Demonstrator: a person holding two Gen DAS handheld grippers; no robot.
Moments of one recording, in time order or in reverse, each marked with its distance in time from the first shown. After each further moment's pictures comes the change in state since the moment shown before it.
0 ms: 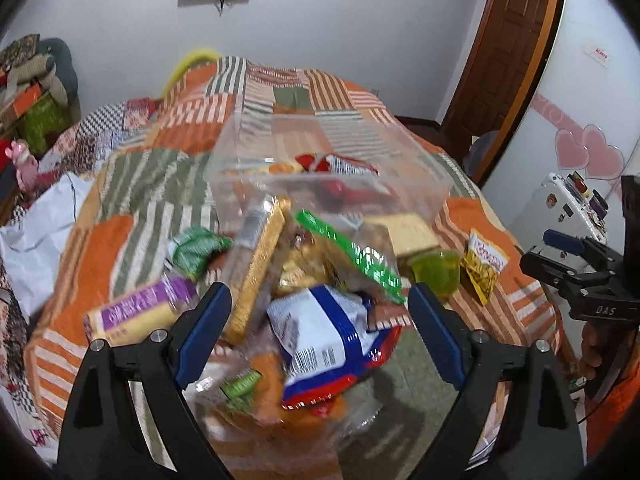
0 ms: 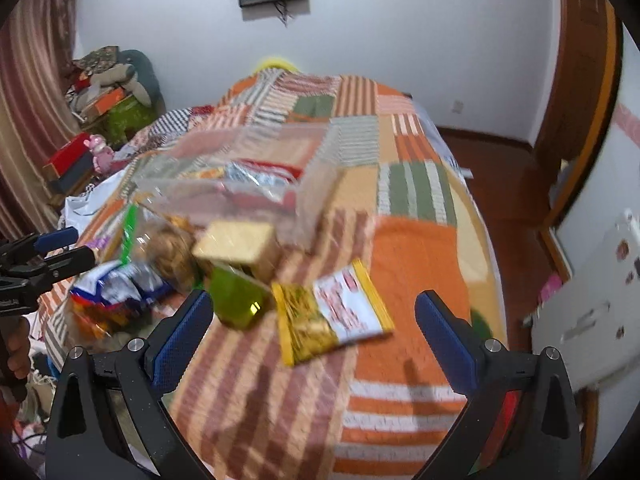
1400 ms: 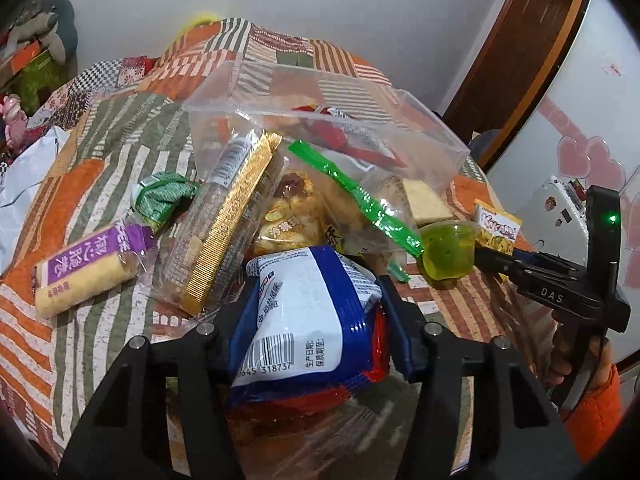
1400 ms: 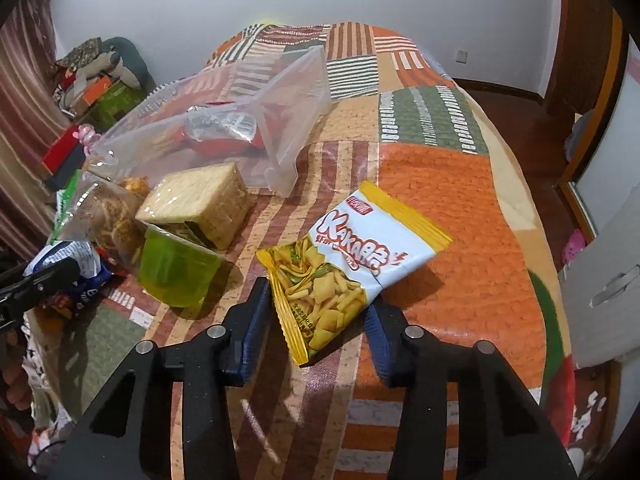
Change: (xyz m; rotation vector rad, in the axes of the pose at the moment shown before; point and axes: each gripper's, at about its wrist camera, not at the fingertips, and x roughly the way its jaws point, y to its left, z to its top) left arm 0.036 0.002 -0.024 -0.088 0.064 -0.046; right arm 0.046 -0.020 -0.023 0.072 0.122 0.064
